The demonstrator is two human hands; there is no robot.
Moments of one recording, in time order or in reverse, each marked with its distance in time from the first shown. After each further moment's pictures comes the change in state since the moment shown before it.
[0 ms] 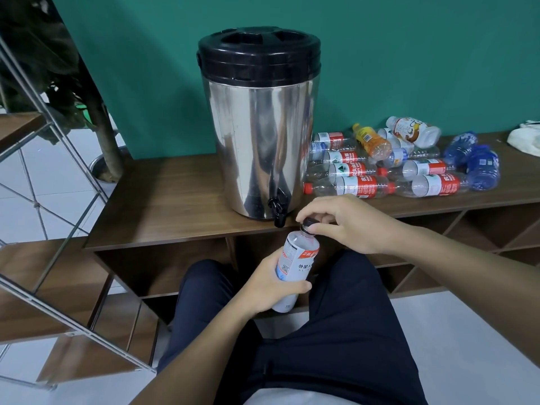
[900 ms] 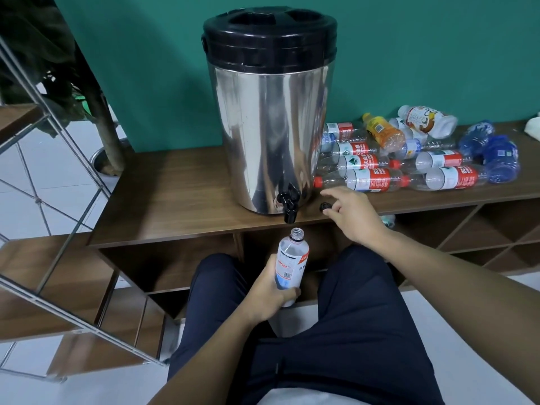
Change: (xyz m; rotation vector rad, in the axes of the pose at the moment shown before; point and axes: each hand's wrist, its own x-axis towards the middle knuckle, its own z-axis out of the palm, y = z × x) left_hand 0.005 -0.080 -0.007 -0.003 0.090 -0.111; right_hand 0.049 0.091 0.066 -0.059 0.360 0.284
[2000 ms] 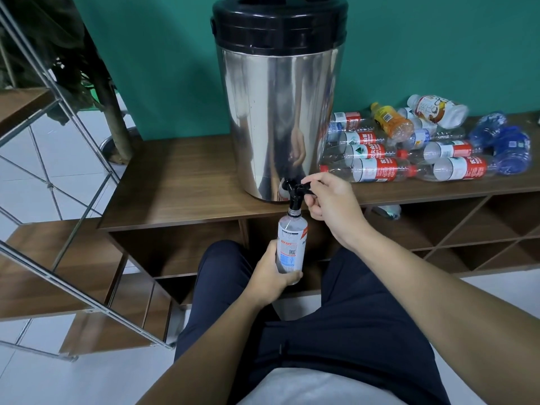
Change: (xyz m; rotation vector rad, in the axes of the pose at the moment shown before) left_hand 0.001 -0.005 0.001 -0.027 0.101 0.012; right_hand -0.022 -0.092 0.013 1.056 0.020 0.339
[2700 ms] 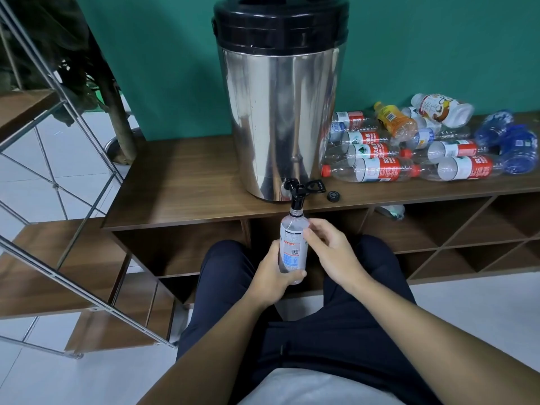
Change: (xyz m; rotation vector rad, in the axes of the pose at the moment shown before) left_hand -0.006 0.007 0.002 -0.032 0.015 0.014; right_hand -0.043 0.096 -0.022 -0.265 -0.097 -0.097
